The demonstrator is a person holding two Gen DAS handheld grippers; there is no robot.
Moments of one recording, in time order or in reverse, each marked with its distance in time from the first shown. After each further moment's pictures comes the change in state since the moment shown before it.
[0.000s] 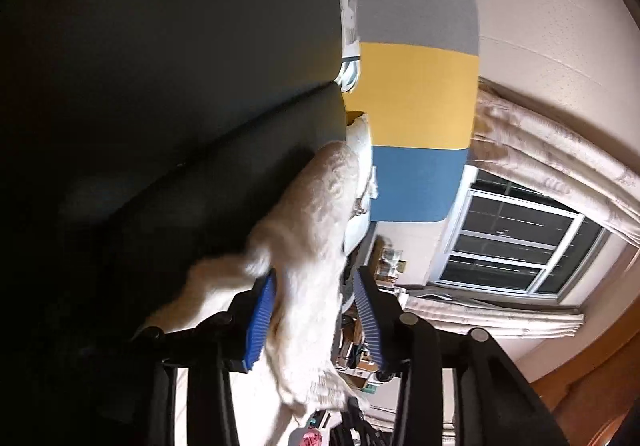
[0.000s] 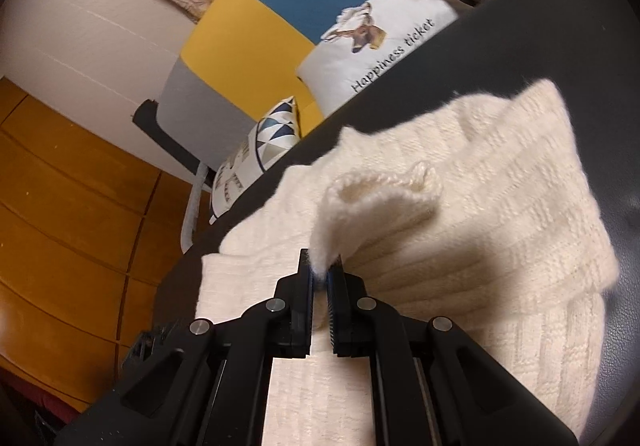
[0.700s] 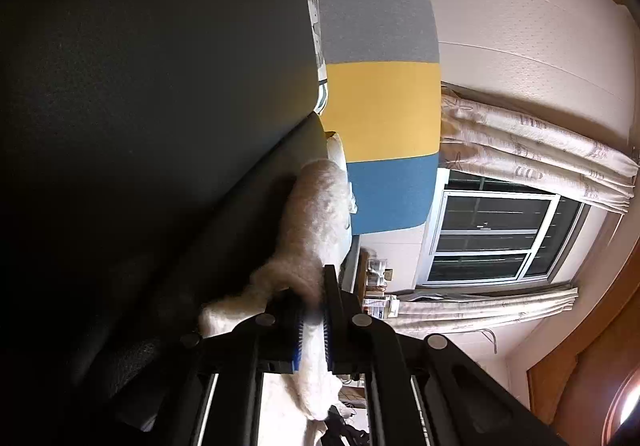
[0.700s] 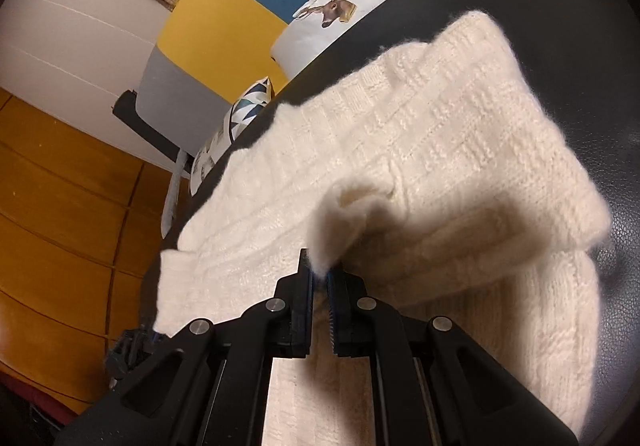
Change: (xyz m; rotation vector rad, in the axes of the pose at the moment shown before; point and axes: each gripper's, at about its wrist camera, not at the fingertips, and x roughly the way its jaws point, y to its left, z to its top) left arm -0.040 0.022 0.007 0.160 -0.073 -0.125; right arm 0.018 -0.042 -0.022 0.020 0.055 -0.052
